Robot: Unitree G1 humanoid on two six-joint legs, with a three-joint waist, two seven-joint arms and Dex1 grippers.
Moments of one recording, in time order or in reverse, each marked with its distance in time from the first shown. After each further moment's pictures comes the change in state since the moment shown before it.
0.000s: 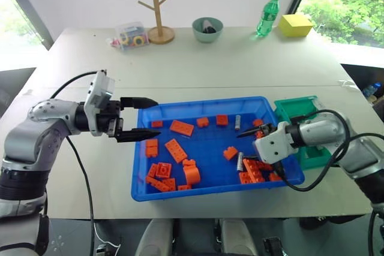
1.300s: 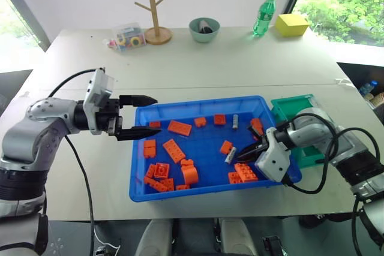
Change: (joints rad) left arm -0.009 0.005 0.006 -0.013 -0.002 0.007 0.019; right arm -0.123 0.086 0.117 0.215 -0.016 -0.390 0.121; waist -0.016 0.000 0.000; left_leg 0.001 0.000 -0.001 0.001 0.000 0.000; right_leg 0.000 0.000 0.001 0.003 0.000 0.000
